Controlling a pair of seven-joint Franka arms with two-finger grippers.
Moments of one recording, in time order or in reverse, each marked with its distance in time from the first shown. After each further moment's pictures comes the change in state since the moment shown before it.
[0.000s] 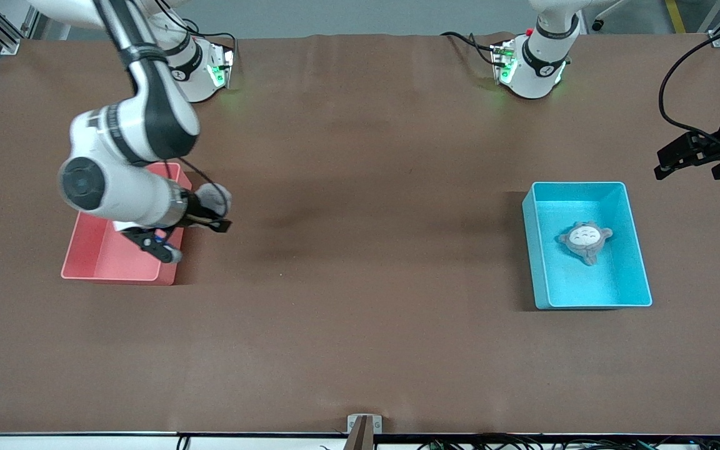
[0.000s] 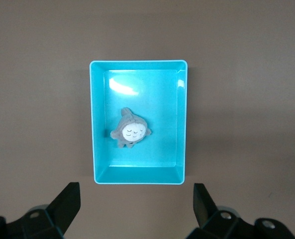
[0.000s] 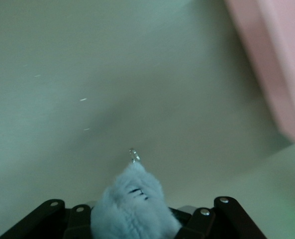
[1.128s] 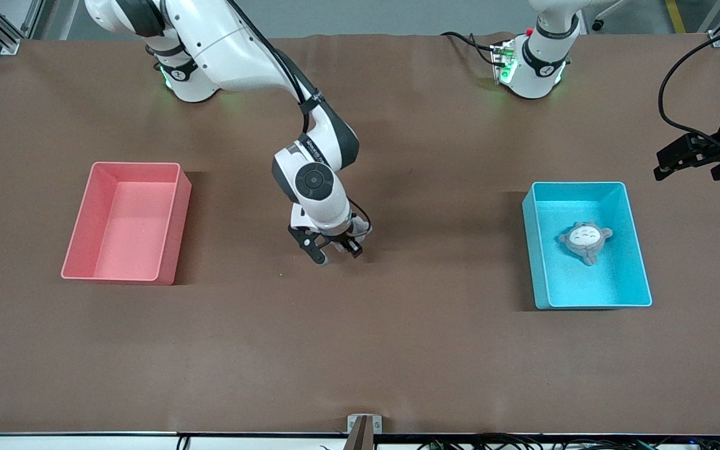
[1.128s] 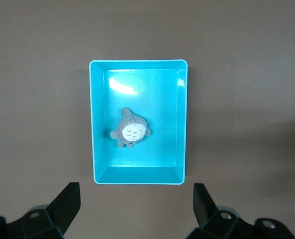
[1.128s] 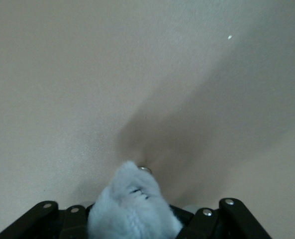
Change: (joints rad) left arm 0.000 0.004 -0.001 0.000 0.000 0.000 0.000; right arm 0.343 0.476 -0.007 0.266 -0.049 0.437 0.590
